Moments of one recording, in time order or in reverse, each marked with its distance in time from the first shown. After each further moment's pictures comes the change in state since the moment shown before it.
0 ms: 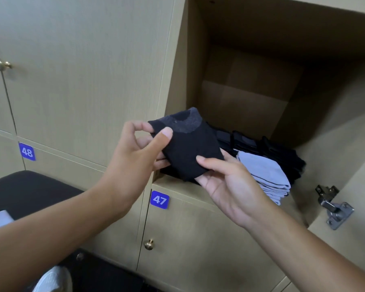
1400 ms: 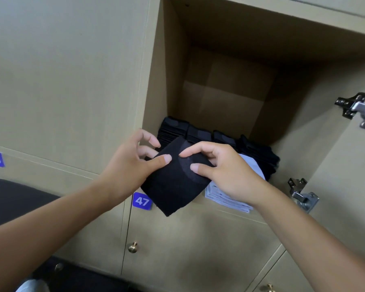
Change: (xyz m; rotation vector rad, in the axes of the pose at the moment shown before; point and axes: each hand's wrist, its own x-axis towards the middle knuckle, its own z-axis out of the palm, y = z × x) left_hand 0.016 -0.020 0.003 0.361 -0.172 -0.094; right_hand -0.008 -0.045 -0.026 -1.206 -0.080 -0.206
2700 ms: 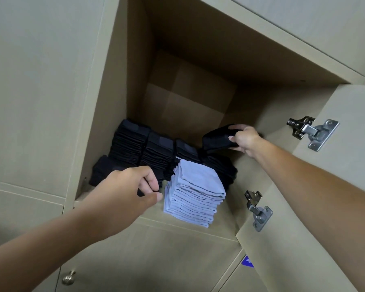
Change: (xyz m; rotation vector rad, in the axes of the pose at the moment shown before) left_hand 0.026 -0.032 0.056 0.428 -0.232 0.082; right_hand 0.102 0.117 -0.198 0.061 0.662 0.552
